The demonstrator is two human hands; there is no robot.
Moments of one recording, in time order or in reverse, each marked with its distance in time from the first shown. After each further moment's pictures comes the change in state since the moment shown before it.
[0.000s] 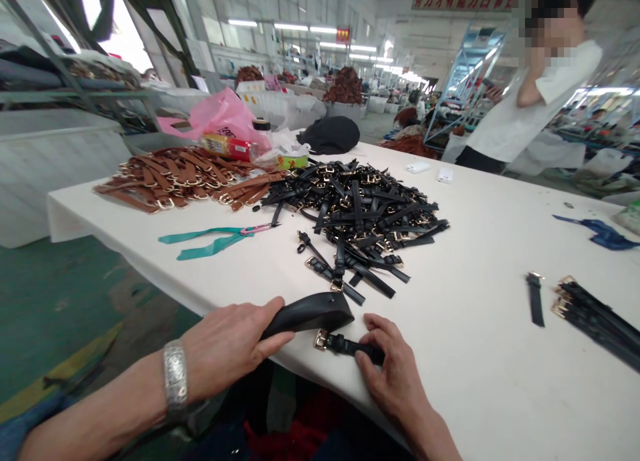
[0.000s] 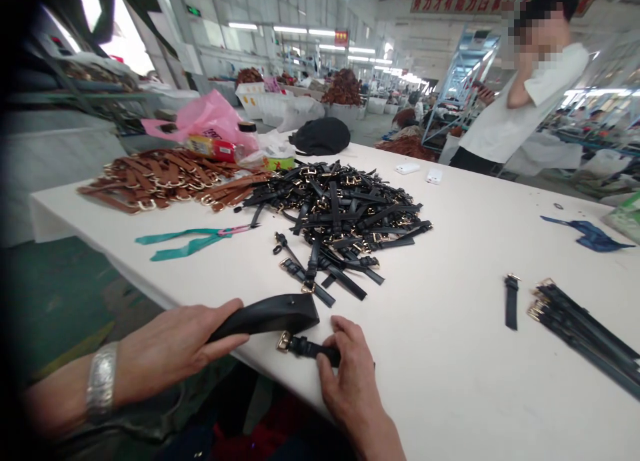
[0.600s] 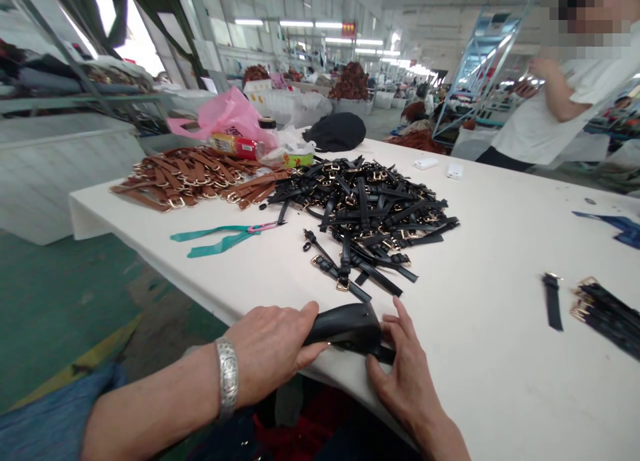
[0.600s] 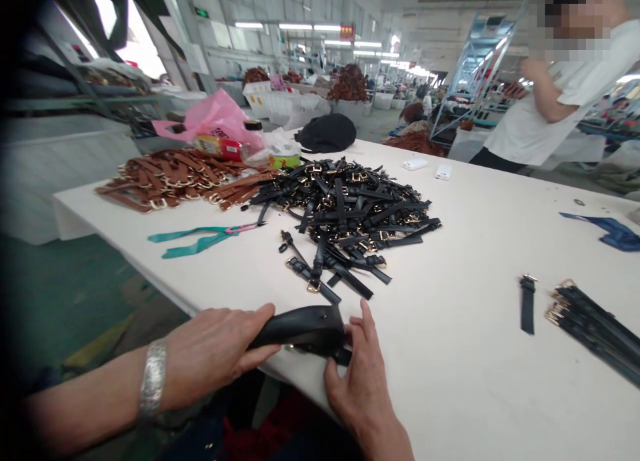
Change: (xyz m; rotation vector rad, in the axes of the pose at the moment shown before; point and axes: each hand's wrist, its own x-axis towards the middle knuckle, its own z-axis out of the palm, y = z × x) left_hand 0.011 0.037 -0.005 0.093 -0.028 0.117; right_hand -0.002 0.003 0.000 -0.066 0.069 0.035
